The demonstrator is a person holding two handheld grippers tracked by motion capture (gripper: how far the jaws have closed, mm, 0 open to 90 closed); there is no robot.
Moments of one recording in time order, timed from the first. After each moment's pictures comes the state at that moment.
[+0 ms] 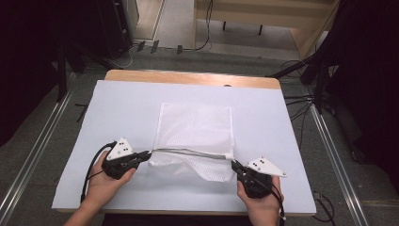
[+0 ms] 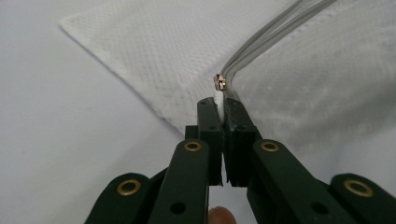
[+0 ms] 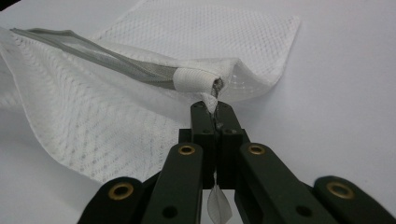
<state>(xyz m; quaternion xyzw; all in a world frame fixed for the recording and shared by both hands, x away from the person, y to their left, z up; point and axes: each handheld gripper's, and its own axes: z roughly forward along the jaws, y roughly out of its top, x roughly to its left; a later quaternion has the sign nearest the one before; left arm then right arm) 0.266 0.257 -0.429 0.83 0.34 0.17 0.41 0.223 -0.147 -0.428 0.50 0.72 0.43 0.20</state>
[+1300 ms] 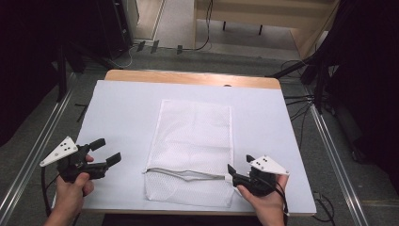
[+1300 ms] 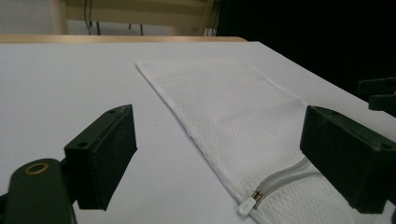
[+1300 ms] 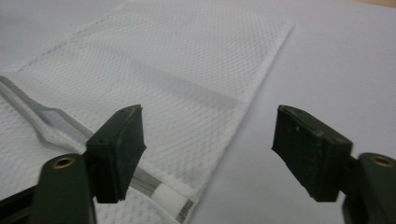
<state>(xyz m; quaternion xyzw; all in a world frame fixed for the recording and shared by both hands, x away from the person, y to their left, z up) 0.234 0.339 -0.404 0.69 0.43 0.17 0.55 0.232 -0.162 -0.435 0.47 0.74 0.43 0.22</state>
